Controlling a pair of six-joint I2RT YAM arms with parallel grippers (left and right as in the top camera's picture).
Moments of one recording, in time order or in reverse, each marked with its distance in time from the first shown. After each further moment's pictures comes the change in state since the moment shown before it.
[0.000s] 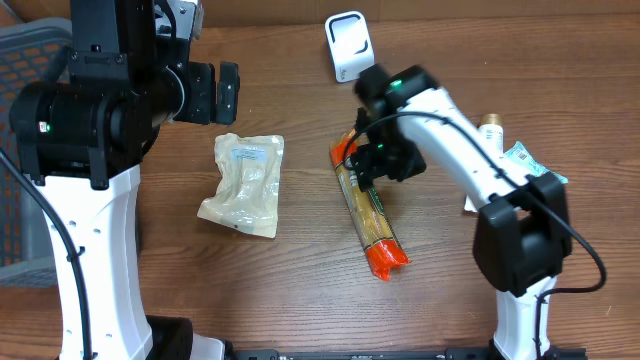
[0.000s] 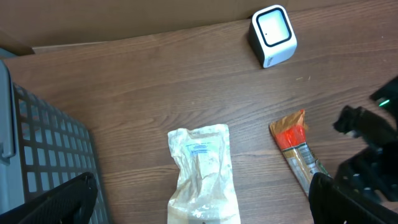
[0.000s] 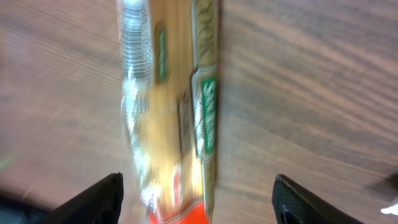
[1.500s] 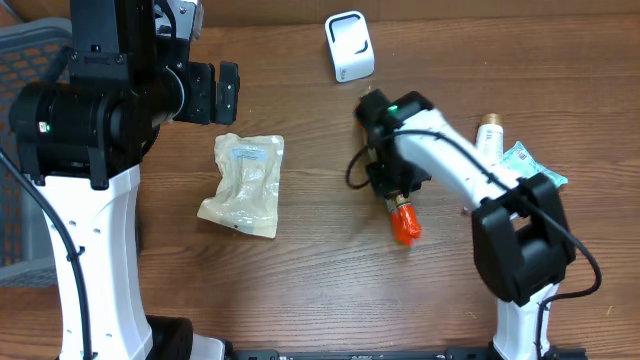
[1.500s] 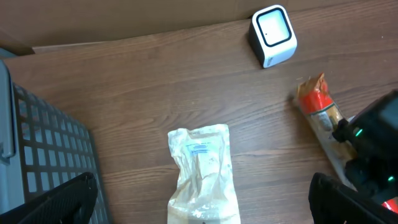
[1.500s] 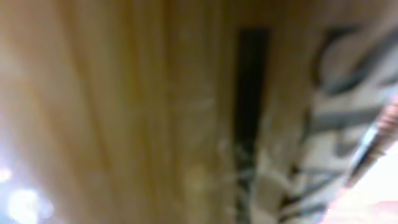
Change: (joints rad) left arm 0.000 0.000 0.000 0.000 0.000 0.000; right arm 0.073 -0.039 -0.215 0.150 0.325 0.166
